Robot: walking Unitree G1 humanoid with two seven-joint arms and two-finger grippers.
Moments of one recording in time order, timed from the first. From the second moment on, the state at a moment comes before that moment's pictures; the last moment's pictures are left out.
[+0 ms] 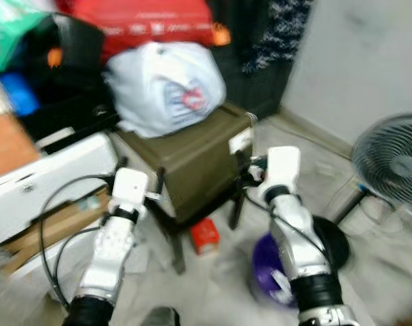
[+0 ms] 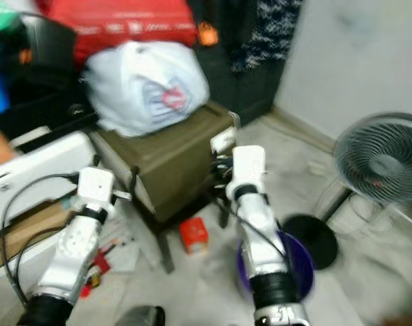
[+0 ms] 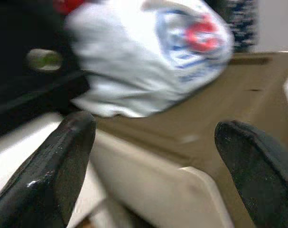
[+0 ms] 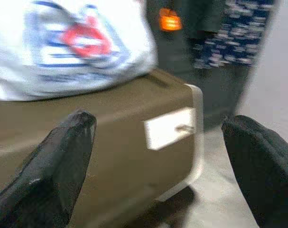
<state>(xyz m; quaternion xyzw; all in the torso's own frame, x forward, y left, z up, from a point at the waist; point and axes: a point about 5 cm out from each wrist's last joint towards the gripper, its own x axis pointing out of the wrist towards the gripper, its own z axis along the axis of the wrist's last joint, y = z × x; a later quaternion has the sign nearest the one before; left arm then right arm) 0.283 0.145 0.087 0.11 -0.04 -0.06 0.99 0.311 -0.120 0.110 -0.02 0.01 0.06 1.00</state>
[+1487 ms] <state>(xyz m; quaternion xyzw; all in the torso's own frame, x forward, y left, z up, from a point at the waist) 0.247 0.161 0.090 0.10 -0.03 -0.03 0.99 0.269 -0.145 0.097 -0.06 0.02 0.03 1.00</state>
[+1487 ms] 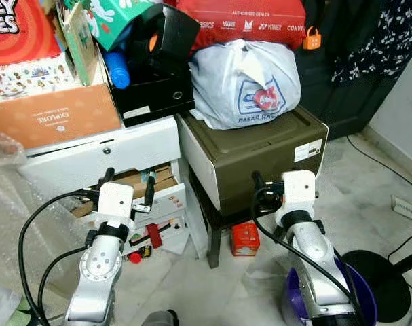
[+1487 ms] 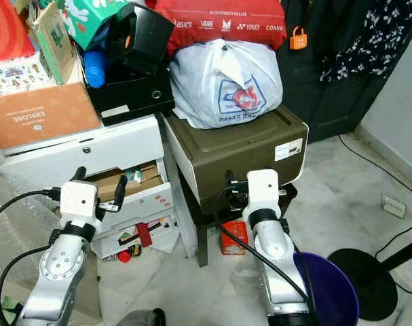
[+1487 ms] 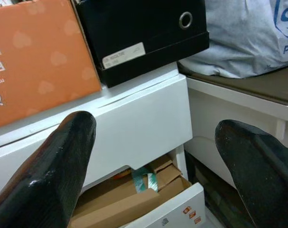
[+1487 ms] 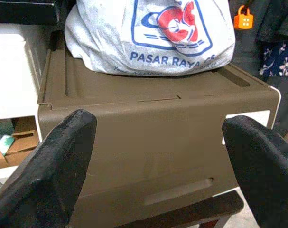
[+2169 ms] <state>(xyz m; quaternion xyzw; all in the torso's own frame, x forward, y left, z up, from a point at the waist) 0.251 0.151 0.094 0.08 -0.04 -0.06 0.99 0.277 -0.145 0.096 -0.06 0.03 0.04 1.00</state>
